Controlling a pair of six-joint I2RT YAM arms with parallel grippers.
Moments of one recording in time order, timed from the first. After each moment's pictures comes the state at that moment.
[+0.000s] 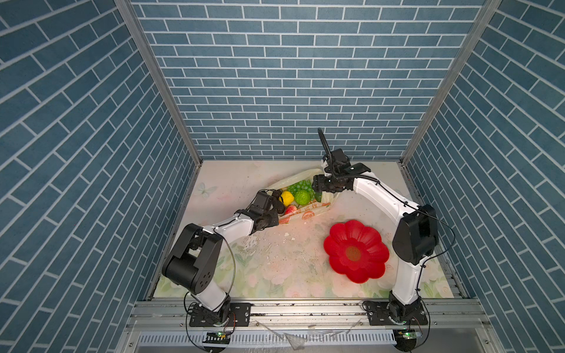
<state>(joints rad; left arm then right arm) -0.44 1.62 0.86 -0.19 -0.01 -0.55 0.58 1.96 1.77 -0.77 -0.07 0.37</state>
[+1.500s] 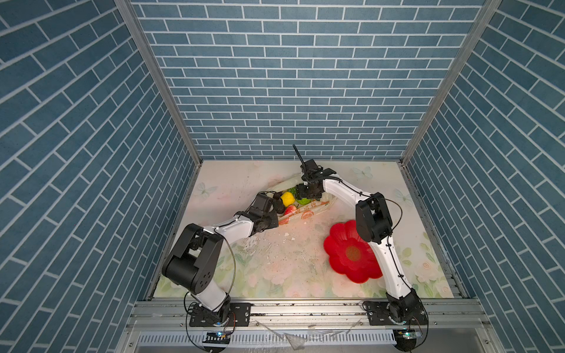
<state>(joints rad) -0.44 1.62 0.83 -0.16 -0.01 -0.55 0.63 2.41 2.10 -0.79 -0.08 0.37</state>
